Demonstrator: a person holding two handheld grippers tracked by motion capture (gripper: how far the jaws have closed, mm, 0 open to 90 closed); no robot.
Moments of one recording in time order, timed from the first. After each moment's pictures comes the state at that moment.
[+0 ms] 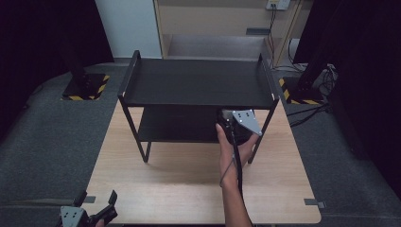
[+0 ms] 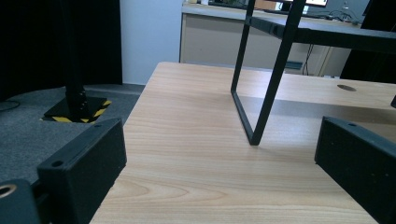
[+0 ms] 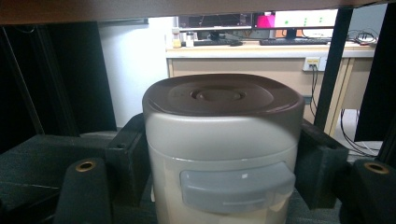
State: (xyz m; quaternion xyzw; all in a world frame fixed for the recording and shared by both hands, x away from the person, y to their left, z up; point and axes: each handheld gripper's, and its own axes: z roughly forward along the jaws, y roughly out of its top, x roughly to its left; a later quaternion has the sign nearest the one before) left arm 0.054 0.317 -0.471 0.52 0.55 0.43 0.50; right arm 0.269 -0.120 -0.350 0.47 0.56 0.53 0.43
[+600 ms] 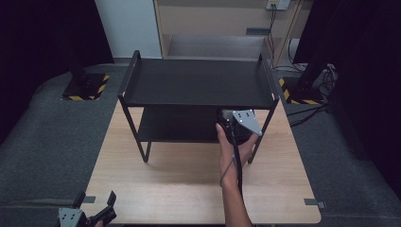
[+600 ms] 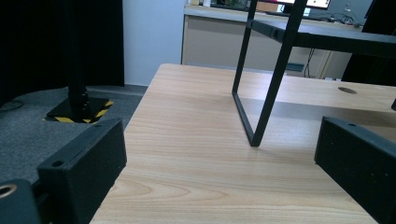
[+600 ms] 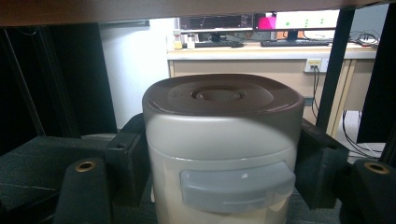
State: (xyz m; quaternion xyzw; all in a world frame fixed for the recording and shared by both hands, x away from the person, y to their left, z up) left arm 0.050 0.315 -0.469 0.51 0.55 0.43 0.49; right arm 0.269 -0.121 -0.353 0.47 0.55 0.54 0.43
